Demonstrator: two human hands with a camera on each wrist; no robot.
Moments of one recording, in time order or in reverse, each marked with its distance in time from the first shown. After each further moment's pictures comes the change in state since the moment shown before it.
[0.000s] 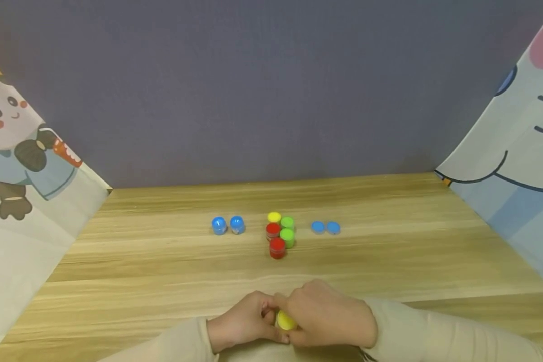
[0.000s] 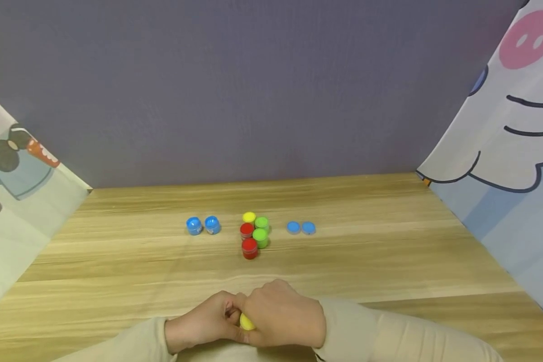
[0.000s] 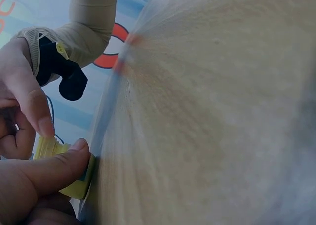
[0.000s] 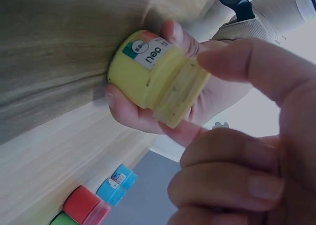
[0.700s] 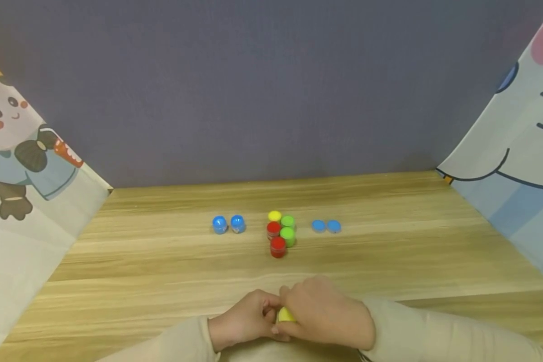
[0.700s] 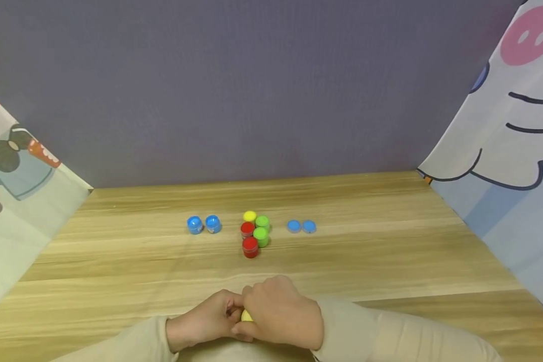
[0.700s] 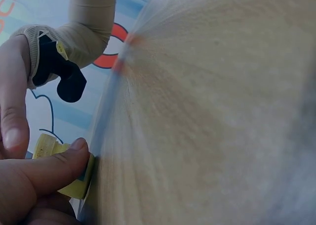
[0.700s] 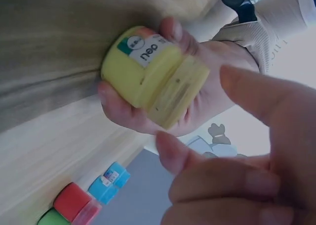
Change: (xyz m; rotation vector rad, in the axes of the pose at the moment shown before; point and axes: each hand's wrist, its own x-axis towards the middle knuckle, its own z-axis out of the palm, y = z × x) left_hand 0.001 -0.002 0.000 0.042 0.026 0.031; right_hand 0.002 -0.004 0.002 -0.061 0.046 0.102
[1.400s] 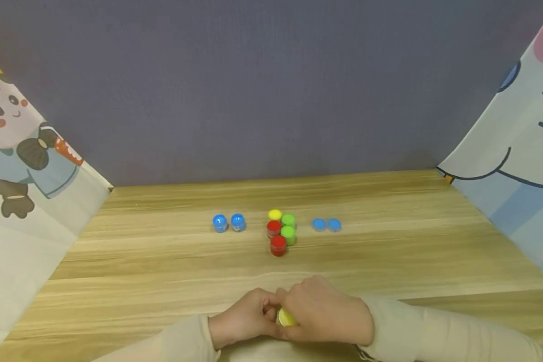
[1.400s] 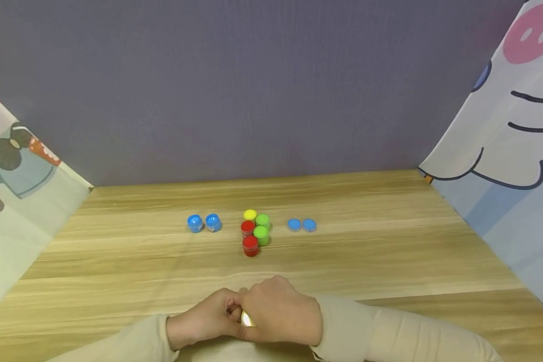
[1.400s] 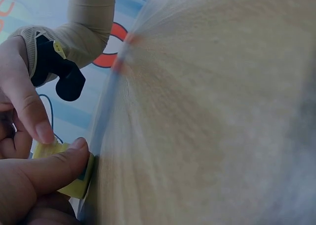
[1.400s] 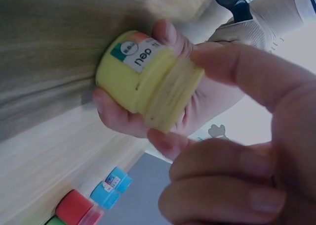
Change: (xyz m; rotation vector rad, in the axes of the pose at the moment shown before) left_hand 0.000 0.002 0.000 0.004 0.000 0.007; right_hand 0.002 0.000 -0.001 0.066 -0.028 -0.048
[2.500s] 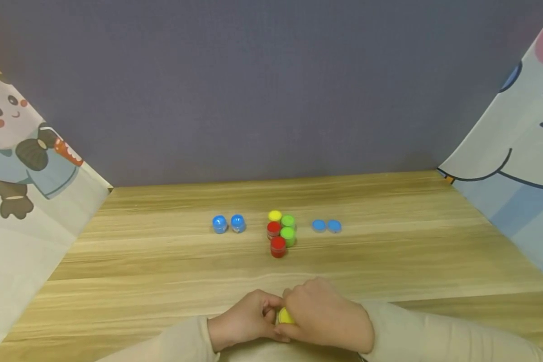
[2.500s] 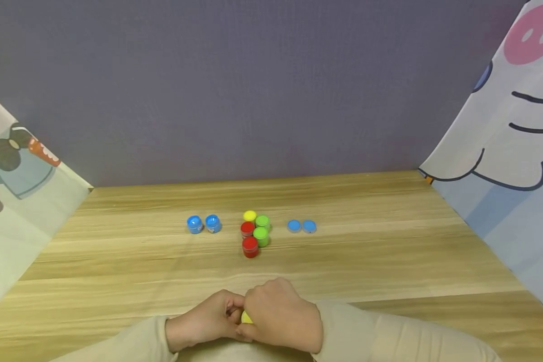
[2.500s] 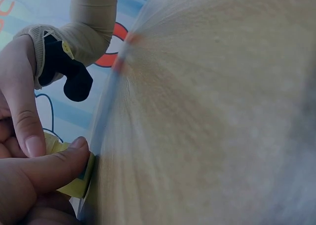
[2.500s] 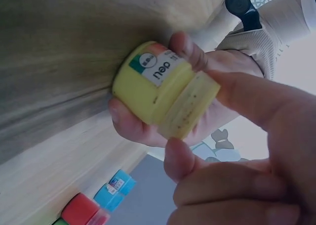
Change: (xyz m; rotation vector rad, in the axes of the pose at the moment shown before) left_hand 0.001 -0.002 0.001 -0.037 0.003 0.001; right_hand -0.001 0.001 0.007 -0.097 0.044 0.080
